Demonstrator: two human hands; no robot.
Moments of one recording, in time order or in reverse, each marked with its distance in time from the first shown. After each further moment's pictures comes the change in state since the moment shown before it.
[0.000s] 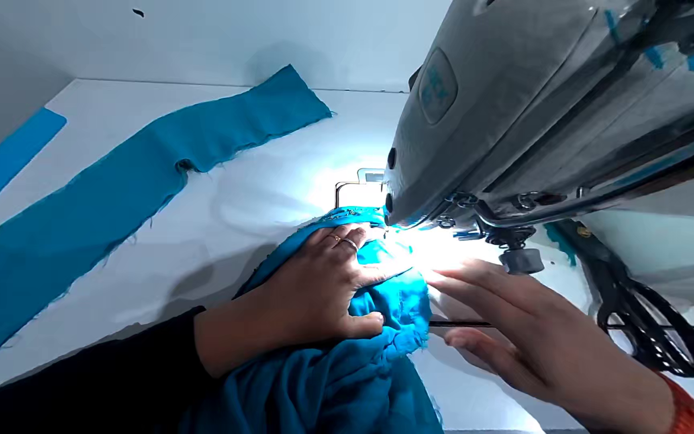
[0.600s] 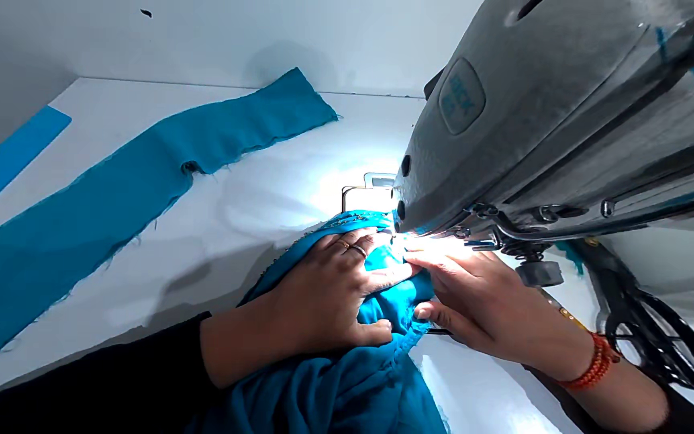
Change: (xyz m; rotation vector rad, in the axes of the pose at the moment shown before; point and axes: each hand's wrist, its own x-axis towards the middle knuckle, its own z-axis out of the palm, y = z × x) left_hand -0.001 0.003 0.000 -0.007 0.020 -0.015; right_hand 0.029 0.020 0.031 0.011 -0.017 -0.028
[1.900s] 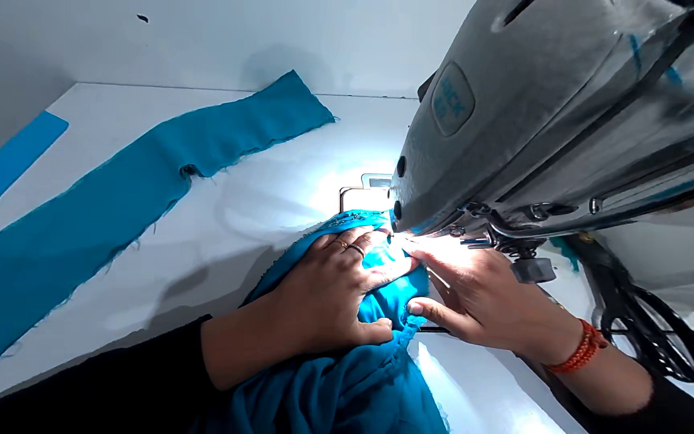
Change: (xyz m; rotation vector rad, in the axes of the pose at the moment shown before) left_hand 0.003 0.004 -0.005 0.029 -0.067 -0.047; right_hand 0.007 0.004 0.004 -0.064 0.011 0.043
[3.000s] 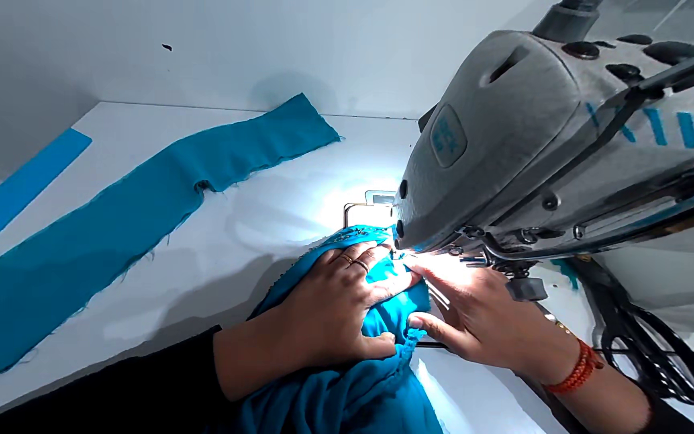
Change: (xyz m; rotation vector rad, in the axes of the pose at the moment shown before) left_hand 0.001 0.001 -0.002 -0.026 -0.077 -0.033; right_hand -0.004 0.000 0.008 -0.010 0.048 0.011
